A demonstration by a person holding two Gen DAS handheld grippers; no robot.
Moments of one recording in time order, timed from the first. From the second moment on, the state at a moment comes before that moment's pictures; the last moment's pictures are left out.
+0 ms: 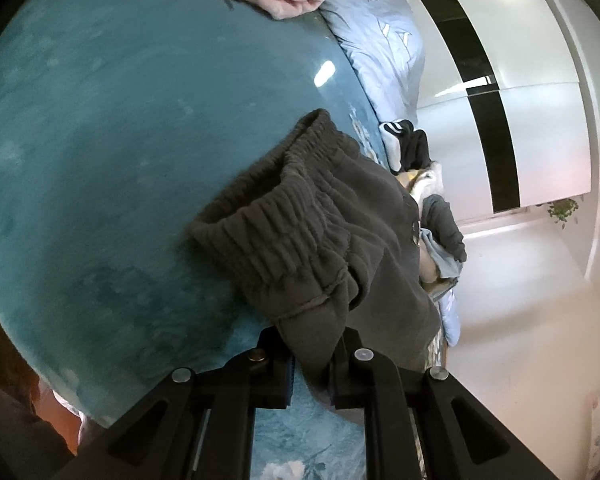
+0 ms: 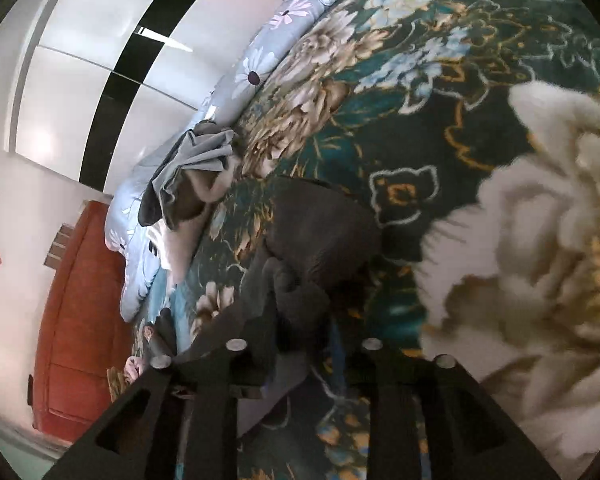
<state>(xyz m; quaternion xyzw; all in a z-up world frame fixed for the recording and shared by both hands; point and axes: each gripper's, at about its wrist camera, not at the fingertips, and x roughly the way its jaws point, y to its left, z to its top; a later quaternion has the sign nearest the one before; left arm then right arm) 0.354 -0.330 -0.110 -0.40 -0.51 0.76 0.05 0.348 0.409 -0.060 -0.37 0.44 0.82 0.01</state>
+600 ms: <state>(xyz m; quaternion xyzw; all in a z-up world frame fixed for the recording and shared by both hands) 0.354 -0.329 -0.109 -0.40 -0.51 0.76 0.04 0.330 0.387 -0.060 -0.44 0.36 0.82 0.08</state>
